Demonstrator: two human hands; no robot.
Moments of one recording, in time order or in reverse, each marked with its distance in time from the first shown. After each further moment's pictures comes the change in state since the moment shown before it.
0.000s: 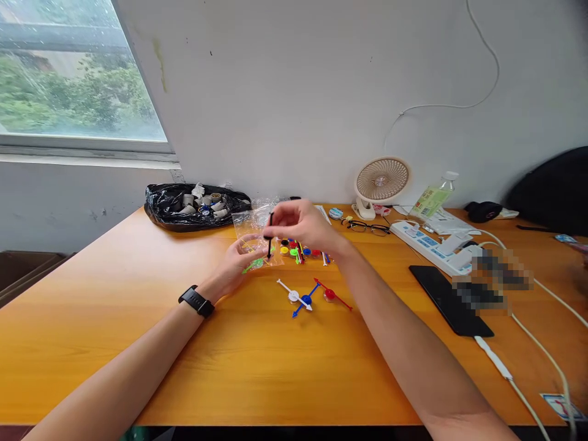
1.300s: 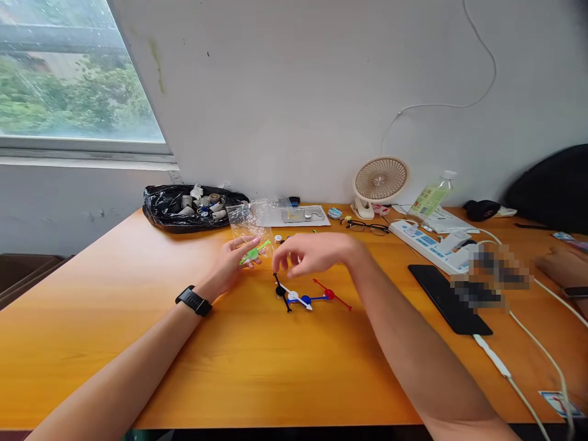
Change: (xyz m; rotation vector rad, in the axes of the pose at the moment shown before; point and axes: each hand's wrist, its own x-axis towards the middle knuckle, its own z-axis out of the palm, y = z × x) left_hand 0.005 0.006 -0.009 0.128 0.071 -0.011; right_hand -0.017 -0.023 -0.017 -0.640 -0.720 0.270
